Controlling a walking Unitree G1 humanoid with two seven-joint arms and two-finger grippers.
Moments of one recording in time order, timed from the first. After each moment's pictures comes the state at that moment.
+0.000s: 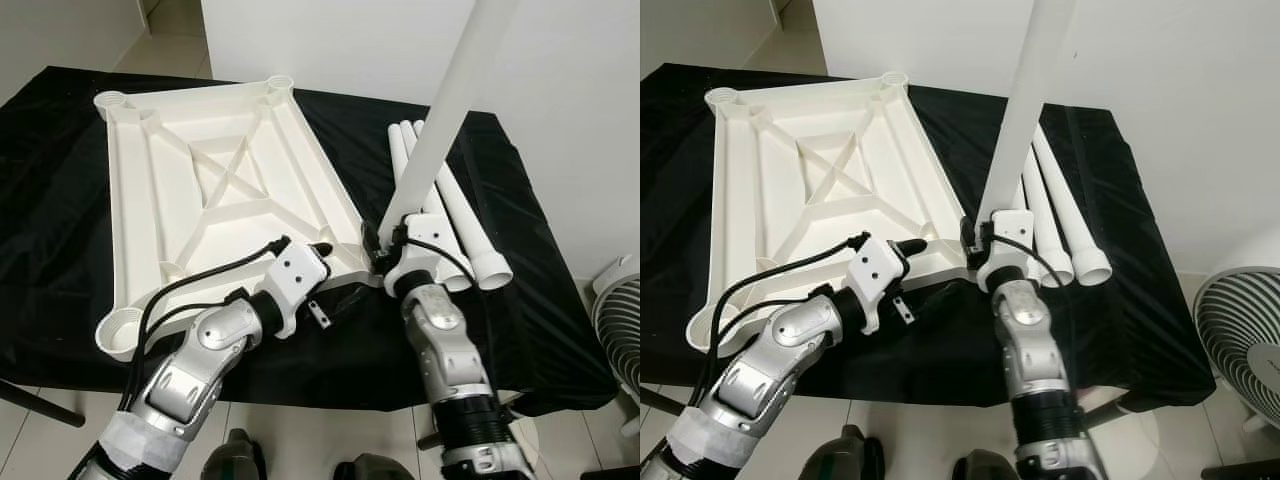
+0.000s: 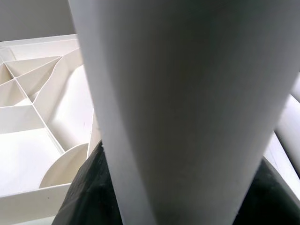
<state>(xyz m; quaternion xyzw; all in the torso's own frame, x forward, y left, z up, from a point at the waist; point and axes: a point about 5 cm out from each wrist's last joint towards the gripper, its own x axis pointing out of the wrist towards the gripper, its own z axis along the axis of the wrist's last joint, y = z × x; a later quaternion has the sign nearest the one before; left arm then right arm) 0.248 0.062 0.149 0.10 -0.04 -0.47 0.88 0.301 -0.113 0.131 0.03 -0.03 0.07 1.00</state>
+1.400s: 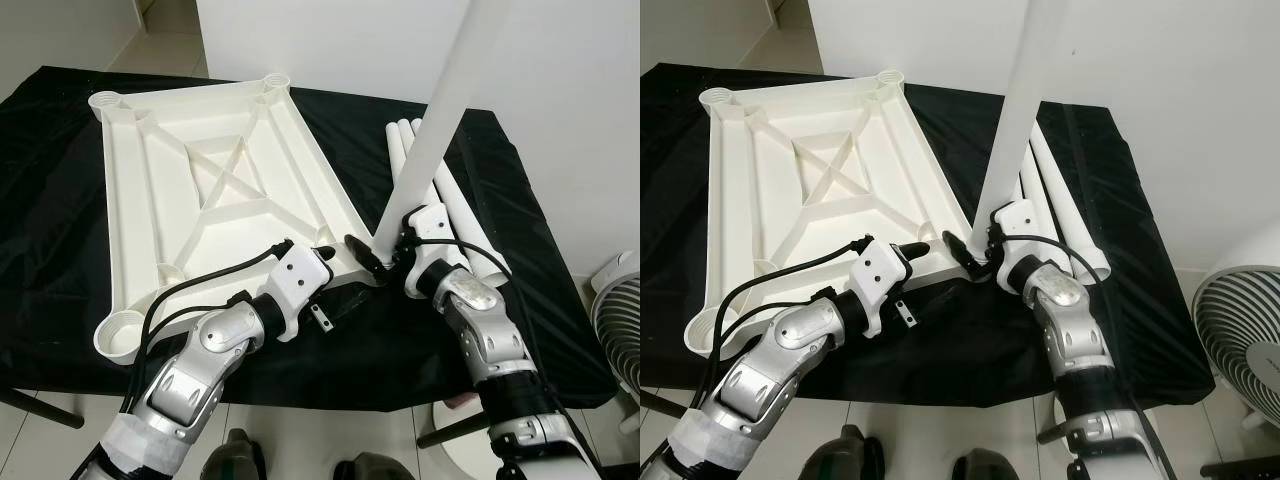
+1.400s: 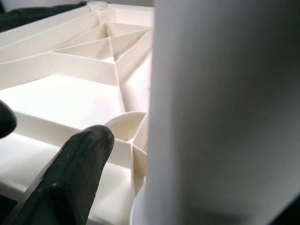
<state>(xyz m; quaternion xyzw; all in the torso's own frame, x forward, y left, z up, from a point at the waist) 0.245 0.061 0.146 0.09 -0.03 -0.47 0.88 0.315 -0.132 0.133 -0.06 -0.01 0.34 0.94</state>
